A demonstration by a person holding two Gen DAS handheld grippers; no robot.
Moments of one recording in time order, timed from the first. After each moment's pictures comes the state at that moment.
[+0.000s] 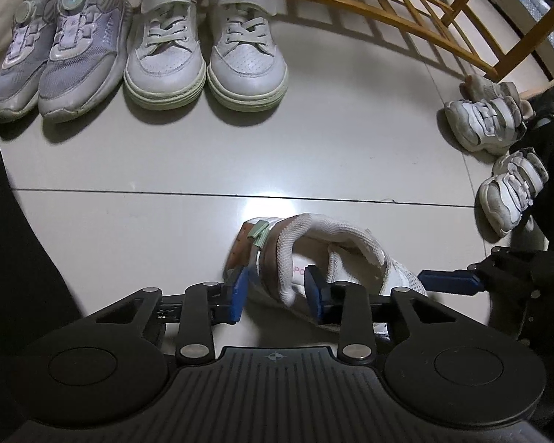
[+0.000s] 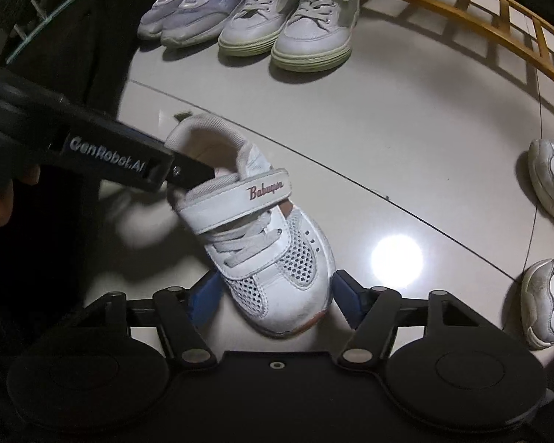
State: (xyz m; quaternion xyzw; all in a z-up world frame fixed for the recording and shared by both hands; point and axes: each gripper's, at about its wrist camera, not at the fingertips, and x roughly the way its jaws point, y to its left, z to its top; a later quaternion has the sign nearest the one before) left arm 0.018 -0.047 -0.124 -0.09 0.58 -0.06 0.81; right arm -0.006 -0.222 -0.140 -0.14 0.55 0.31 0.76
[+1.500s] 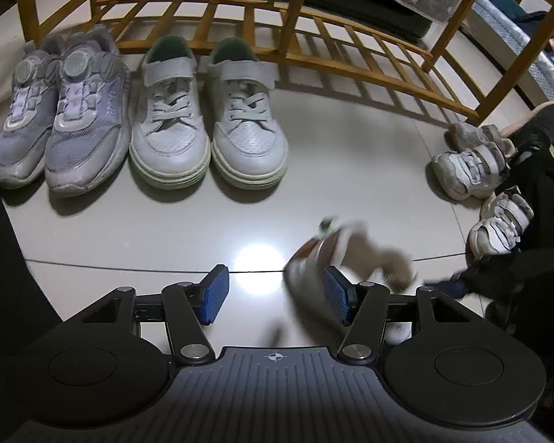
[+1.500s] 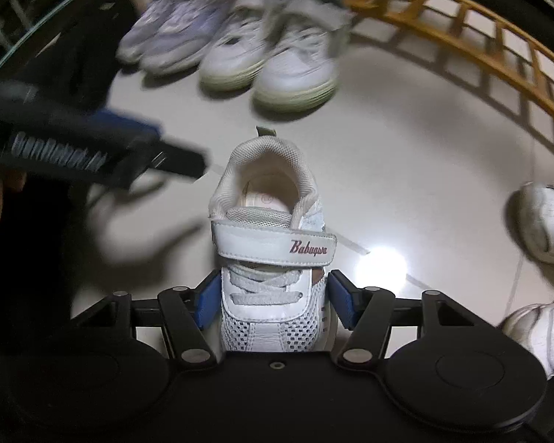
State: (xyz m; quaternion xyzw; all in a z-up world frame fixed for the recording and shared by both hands) left arm 0.033 -0.020 -0.107 -0.09 0.51 -0.08 0.85; right arm 0.041 -0.219 -0.126 -0.13 0.53 0.27 0.79
